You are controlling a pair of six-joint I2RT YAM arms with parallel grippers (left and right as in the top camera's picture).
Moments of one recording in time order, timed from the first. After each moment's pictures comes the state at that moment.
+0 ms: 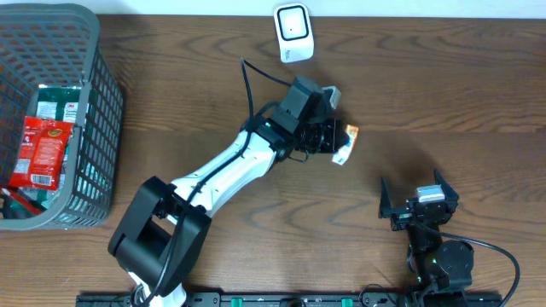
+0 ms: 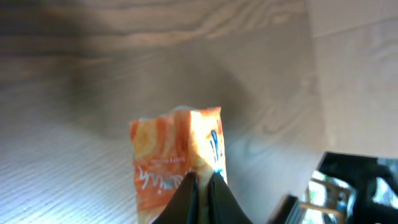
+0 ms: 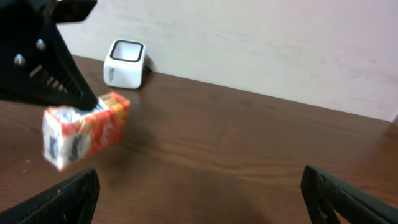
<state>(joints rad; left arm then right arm) -0.66 1.86 1.27 -0.18 0.55 -0.67 0.10 0.02 0.01 -0.07 -0.01 -0.15</state>
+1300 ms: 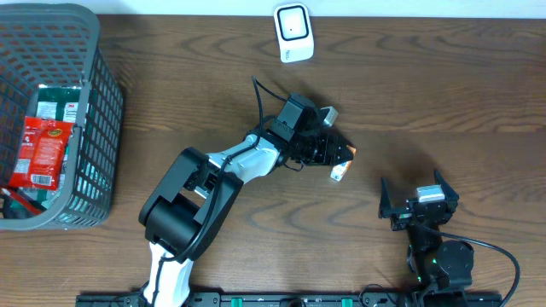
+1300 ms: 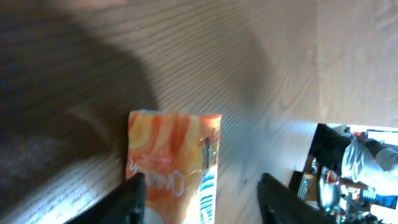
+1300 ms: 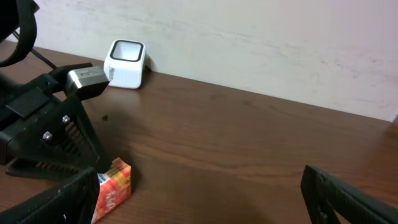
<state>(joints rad) -0.62 2.06 1.20 0.04 0.75 -0.65 0.10 0.02 0.01 -0.07 -0.01 -0.15</state>
